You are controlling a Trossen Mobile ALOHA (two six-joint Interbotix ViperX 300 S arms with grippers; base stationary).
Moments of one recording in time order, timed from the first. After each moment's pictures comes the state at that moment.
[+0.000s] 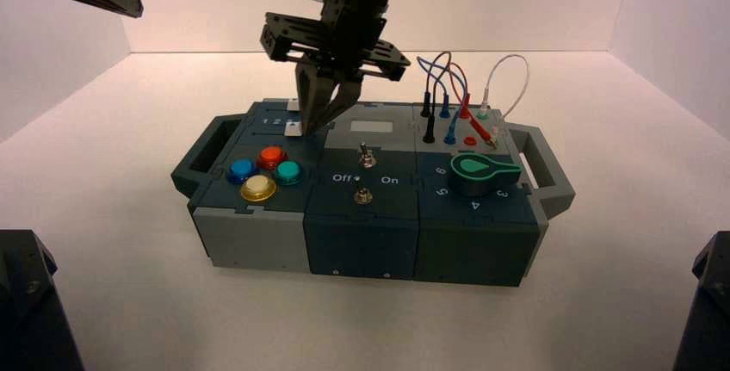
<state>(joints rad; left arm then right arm) -0.25 -0.68 1.06 0.05 0.51 -0.08 0.83 0.28 0.44 0.49 0.58 -0.03</state>
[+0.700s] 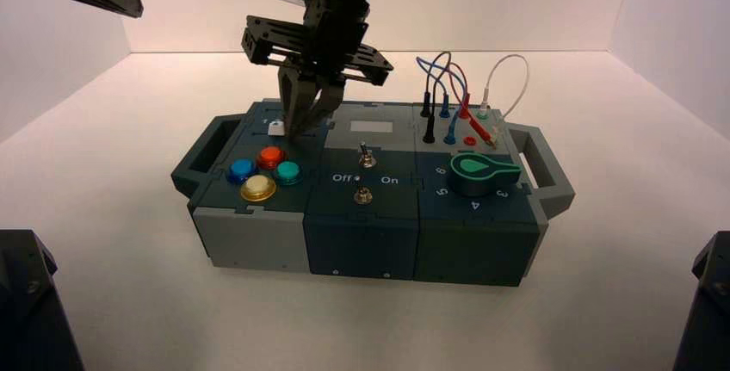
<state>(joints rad) -0.25 -0.68 1.06 0.05 0.51 -0.08 0.84 0.32 0.39 0.51 0.59 -0.03</state>
